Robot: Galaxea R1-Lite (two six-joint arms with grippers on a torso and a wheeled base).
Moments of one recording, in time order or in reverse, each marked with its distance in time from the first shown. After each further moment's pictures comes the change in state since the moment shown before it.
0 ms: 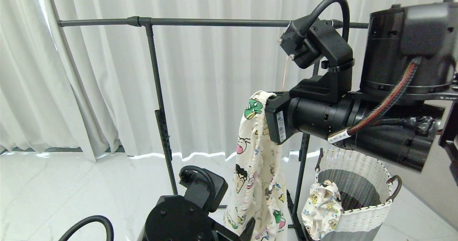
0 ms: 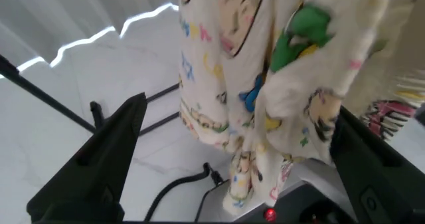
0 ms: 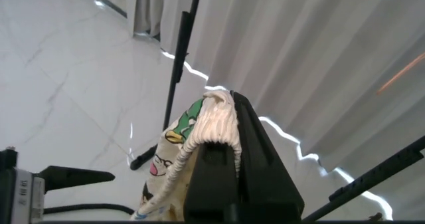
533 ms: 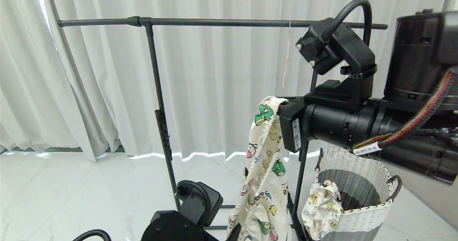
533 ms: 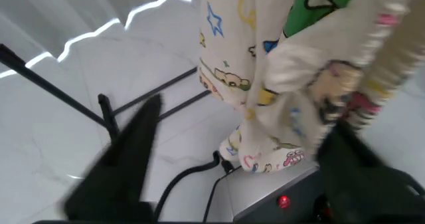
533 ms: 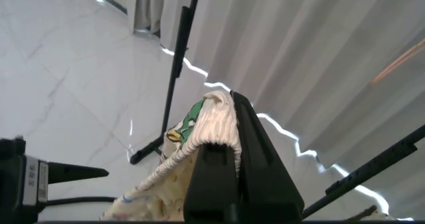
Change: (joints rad) left arm -0.002 0.009 0.088 -0.063 0.000 0.023; right arm 0.001 -0.066 0.079 0.001 -0.004 -0.003
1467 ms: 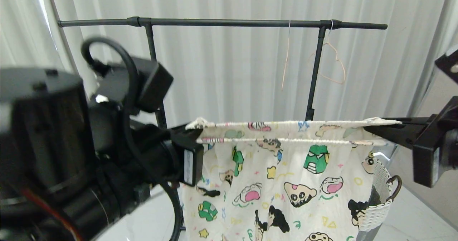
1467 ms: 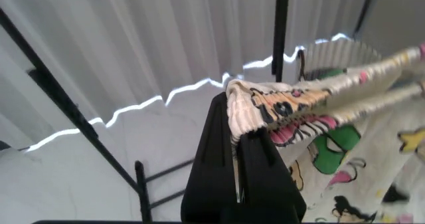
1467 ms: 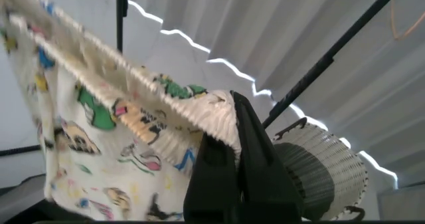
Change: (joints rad) left arm 0.118 -0.267 -0.453 0.339 0.081 0.199; right arm -0.095 -0.379 0.119 0.427 -0.095 0.000
